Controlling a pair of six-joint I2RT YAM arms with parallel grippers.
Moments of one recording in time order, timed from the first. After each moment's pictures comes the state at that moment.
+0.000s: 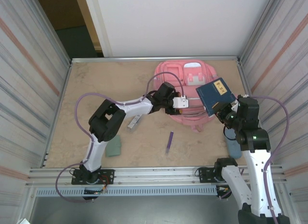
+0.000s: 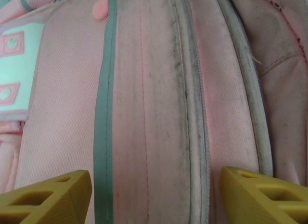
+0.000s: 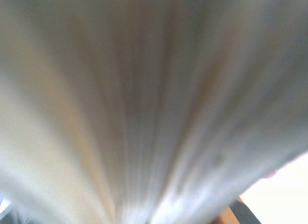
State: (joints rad) left arm -0.81 2.13 1.49 -0.06 0.21 0.84; right arm 0.03 0.66 0.91 -0.84 -0.24 0.88
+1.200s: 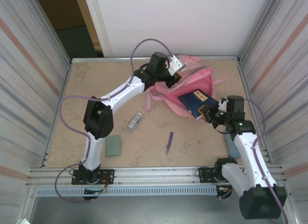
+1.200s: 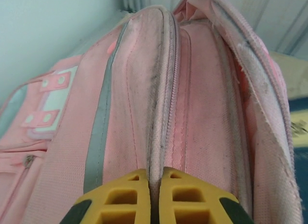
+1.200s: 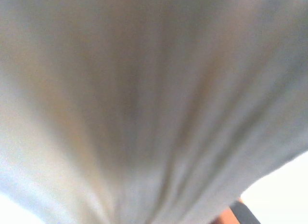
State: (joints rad) left arm -0.69 2.08 1.88 -0.33 0.34 0.25; right arm 0.03 0.87 0.69 -0.51 -0.55 1.06
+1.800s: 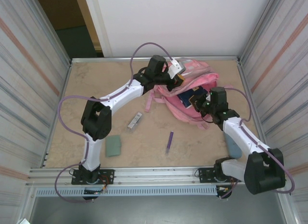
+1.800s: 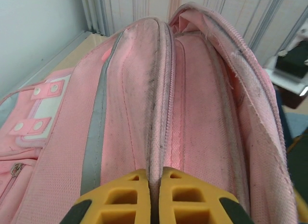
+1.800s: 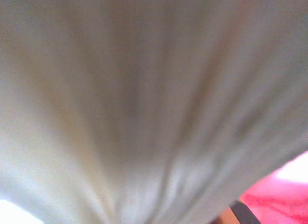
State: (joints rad) left arm -0.69 2.05 1.80 -0.20 0.50 0.20; right arm 0.22 1.18 0.69 -0.12 -0.32 1.13
